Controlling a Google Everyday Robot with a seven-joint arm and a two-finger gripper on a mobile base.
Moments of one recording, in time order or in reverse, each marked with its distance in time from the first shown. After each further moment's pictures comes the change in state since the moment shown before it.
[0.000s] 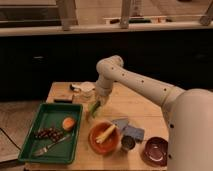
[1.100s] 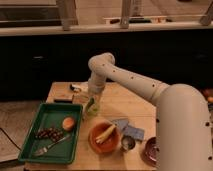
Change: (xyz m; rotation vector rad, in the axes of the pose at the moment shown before) arm -0.010 -0.036 0.008 -0.010 -0.012 -0.048
